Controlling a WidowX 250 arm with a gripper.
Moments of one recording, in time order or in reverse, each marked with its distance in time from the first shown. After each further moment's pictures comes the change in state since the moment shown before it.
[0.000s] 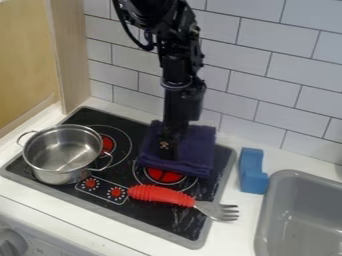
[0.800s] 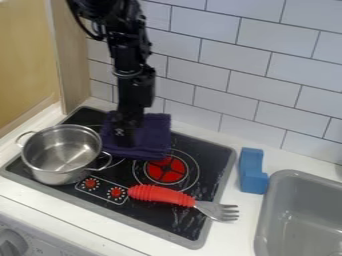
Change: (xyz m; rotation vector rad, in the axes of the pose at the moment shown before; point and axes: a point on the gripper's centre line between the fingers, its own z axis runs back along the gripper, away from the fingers) arm -0.067 0.006 0.001 -0.012 0.001 0.119
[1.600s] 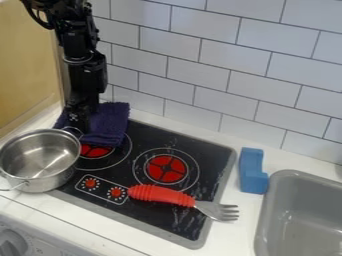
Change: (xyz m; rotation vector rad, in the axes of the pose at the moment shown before) arm -0.056 0.020 0.005 0.029 -0.005 0.070
